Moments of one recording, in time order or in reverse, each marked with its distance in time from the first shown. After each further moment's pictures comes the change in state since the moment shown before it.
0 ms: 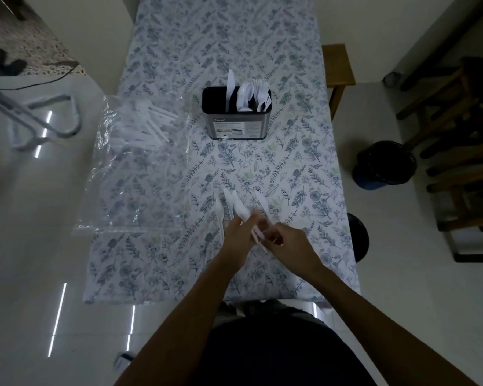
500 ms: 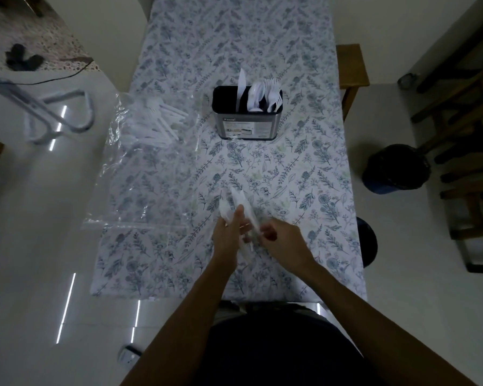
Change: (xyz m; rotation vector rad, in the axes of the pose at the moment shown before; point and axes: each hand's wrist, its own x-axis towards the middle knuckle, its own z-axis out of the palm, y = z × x) left_hand 0.003 0.001 -0.028 -0.019 0.303 0.071; right_hand 0.017 -0.015 0.014 -0.052 -0.020 -0.030
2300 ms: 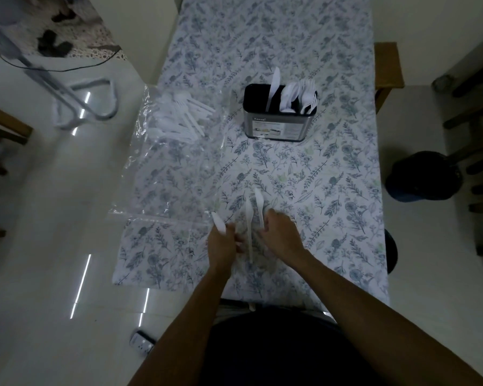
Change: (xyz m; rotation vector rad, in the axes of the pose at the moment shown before) left_hand 0.009 0.005 -0.058 0.244 0.247 0.033; right_hand 0.059 -0.025 0.058 -0.317 -0.035 0.009
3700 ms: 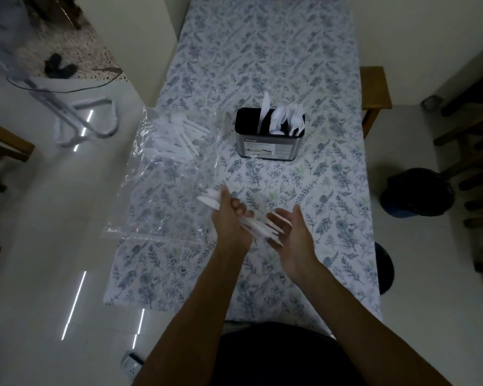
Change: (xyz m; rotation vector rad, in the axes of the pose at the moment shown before) left_hand -0.018 0.117 0.059 -0.851 -0.125 -0.088; right_hand -0.022 -0.031 -0.086 1.568 0.069 0.597
